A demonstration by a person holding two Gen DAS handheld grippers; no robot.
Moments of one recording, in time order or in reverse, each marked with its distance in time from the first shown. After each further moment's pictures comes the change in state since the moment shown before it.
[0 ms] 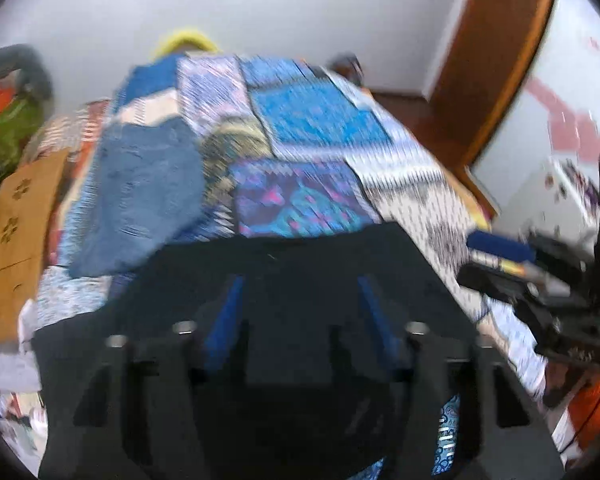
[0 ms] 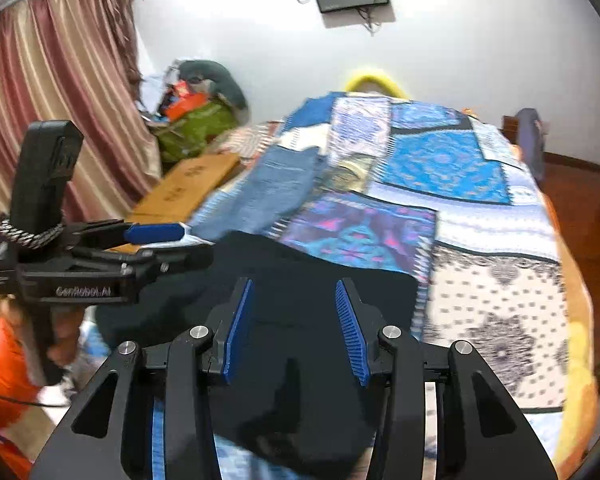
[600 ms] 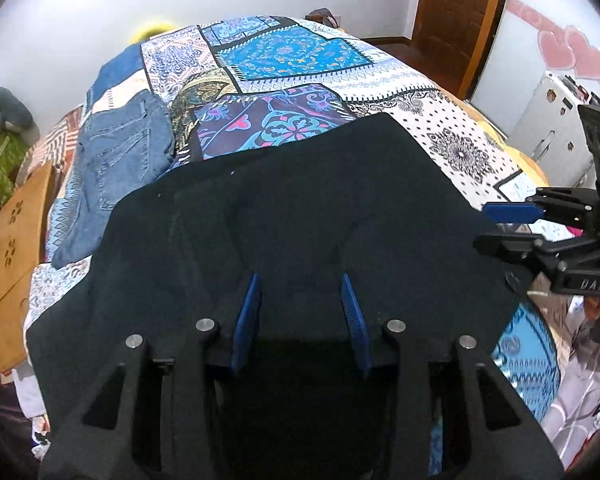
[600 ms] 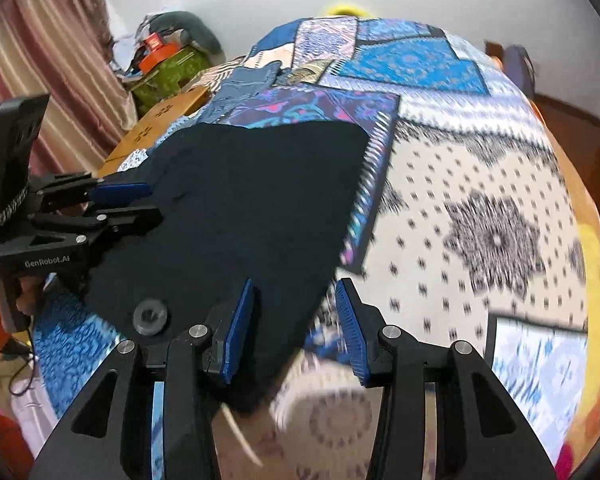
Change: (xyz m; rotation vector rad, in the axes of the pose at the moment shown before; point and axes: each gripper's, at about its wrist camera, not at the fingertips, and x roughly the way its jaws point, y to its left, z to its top) left arm 0.032 -0.024 -0.058 0.173 0.084 0.080; right arm 0.024 -0.052 -0.082 0.086 0.196 -0.006
